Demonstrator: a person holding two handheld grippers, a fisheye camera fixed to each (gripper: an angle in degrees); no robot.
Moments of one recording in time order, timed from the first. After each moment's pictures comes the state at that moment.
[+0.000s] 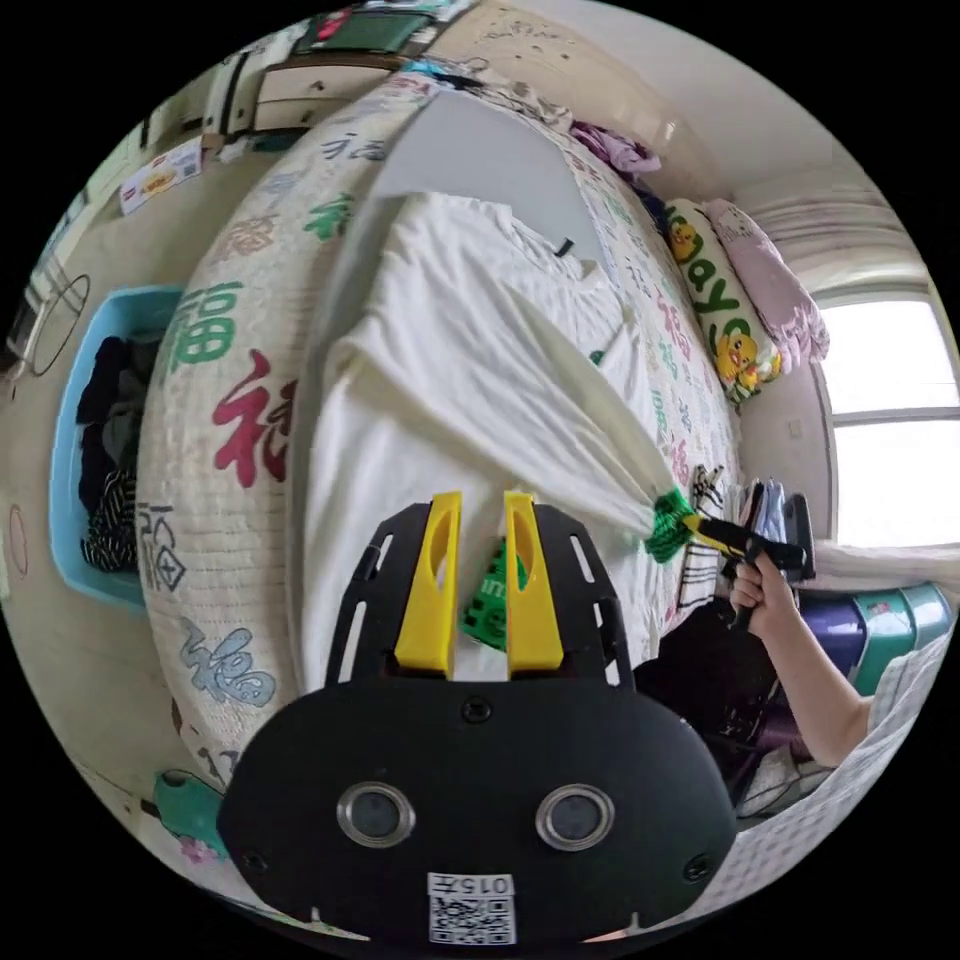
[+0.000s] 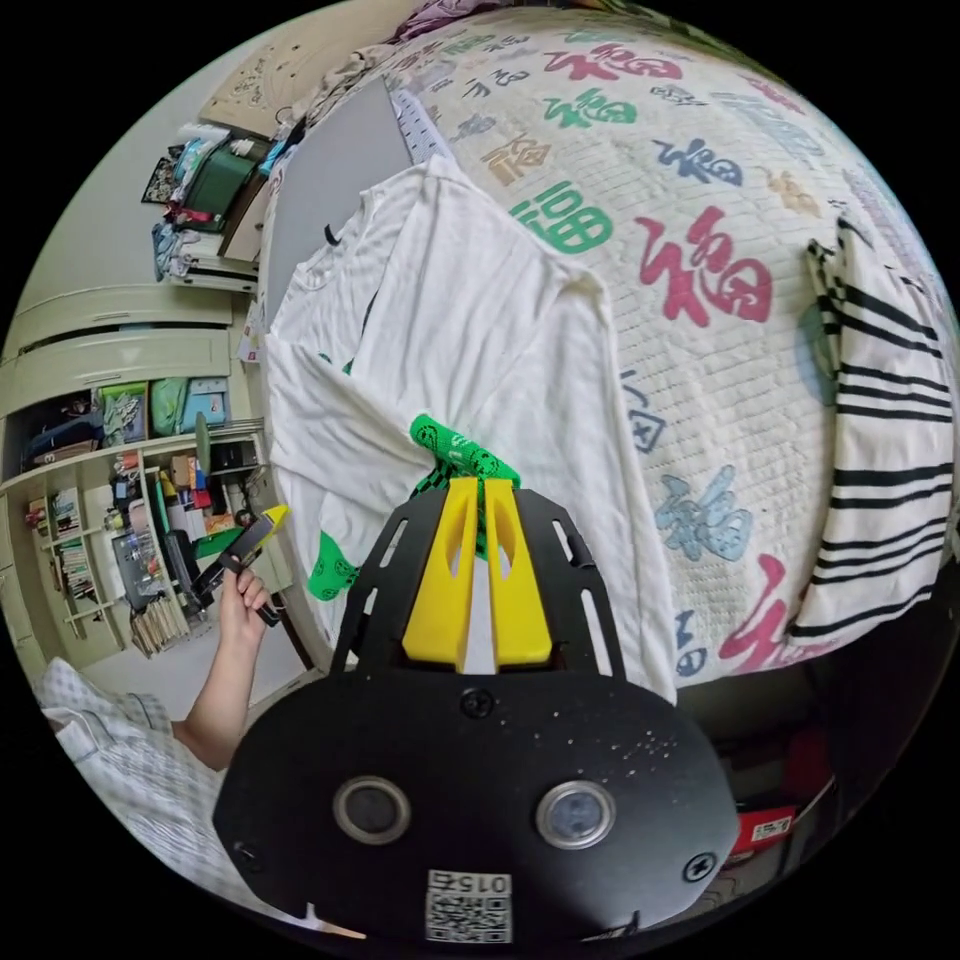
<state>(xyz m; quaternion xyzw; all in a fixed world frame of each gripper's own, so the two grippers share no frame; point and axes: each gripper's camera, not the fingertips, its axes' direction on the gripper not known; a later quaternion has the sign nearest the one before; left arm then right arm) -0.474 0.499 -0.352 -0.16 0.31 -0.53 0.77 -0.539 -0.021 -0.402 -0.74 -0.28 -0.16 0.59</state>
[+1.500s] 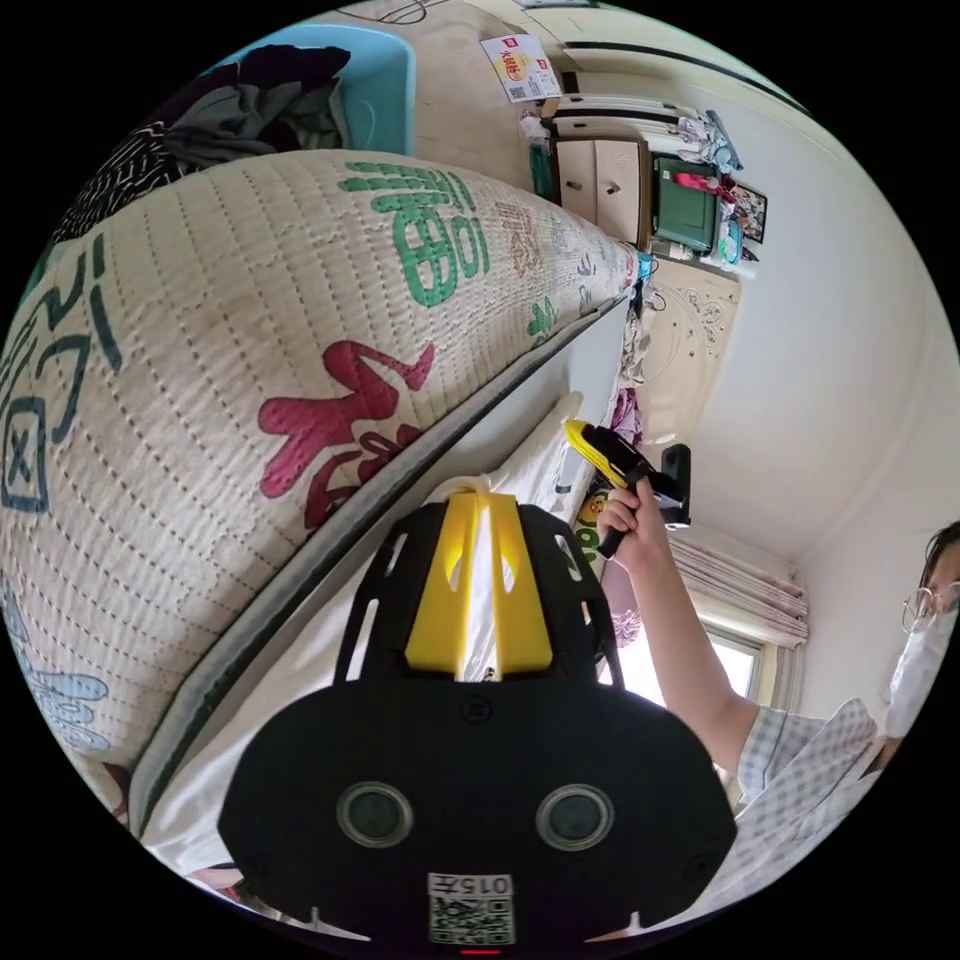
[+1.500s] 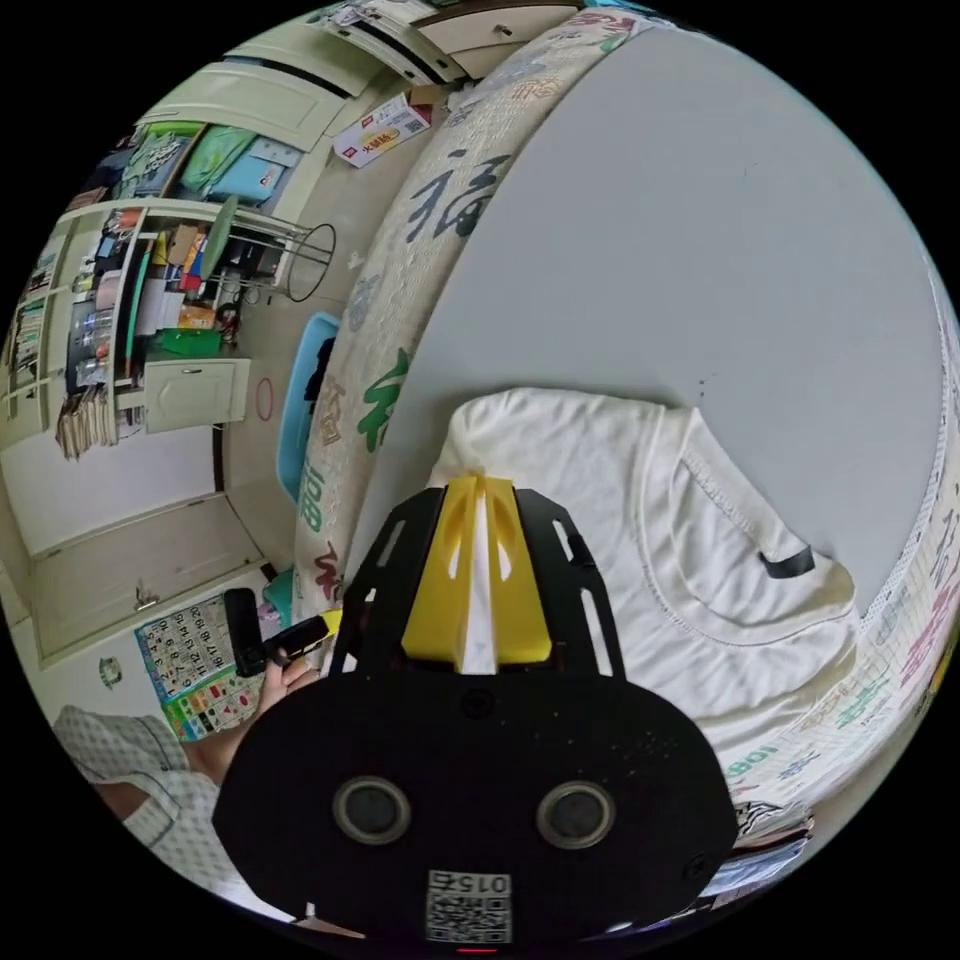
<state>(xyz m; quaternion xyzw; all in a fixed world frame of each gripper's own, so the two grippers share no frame) -0.679 0.742 -0.295 0.03 0.37 -0.82 0.43 -1.211 -0.084 -0.301 -0.69 -0.41 -0.45 0.40</state>
